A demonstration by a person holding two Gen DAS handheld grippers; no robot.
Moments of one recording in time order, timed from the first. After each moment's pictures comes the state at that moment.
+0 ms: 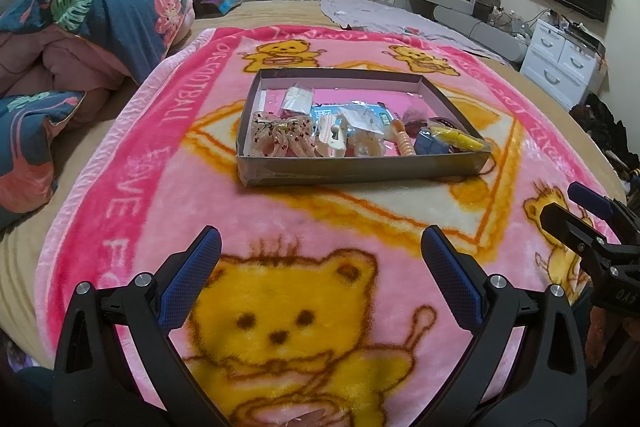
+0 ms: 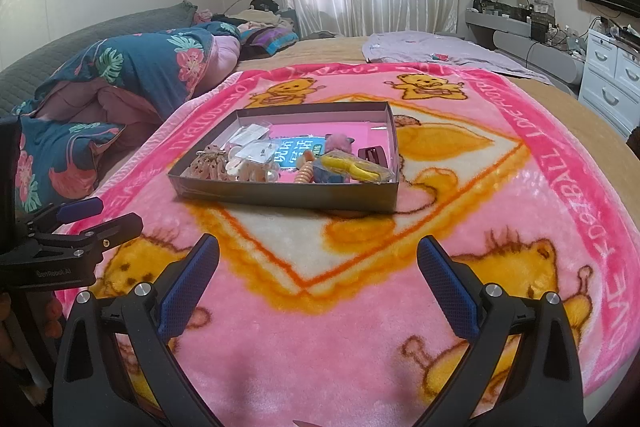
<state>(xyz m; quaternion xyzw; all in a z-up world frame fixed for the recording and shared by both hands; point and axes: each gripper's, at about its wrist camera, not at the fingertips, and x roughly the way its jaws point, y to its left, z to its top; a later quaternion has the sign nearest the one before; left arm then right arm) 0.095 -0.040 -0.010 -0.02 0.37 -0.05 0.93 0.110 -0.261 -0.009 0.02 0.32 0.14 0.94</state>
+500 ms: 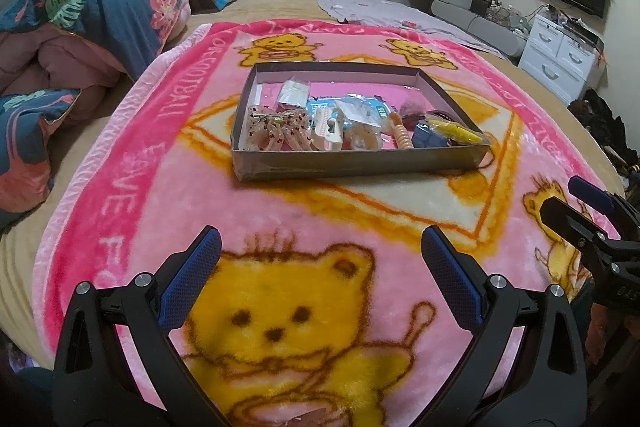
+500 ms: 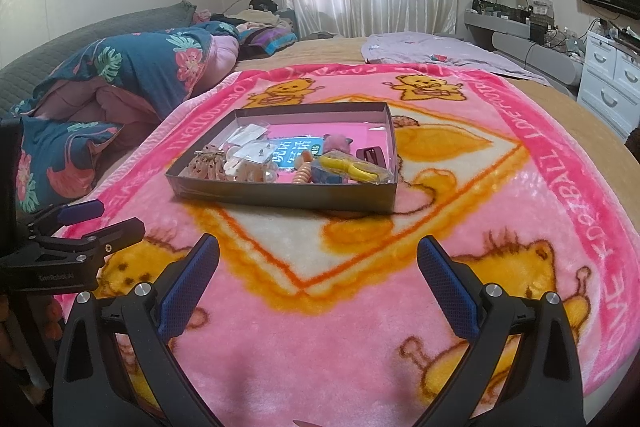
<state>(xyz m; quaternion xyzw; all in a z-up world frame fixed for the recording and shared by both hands) 0.098 -0.043 -0.014 -0.02 0.38 -0.06 0.92 0.109 -0.261 -0.008 0.02 0.32 0.14 0.94</state>
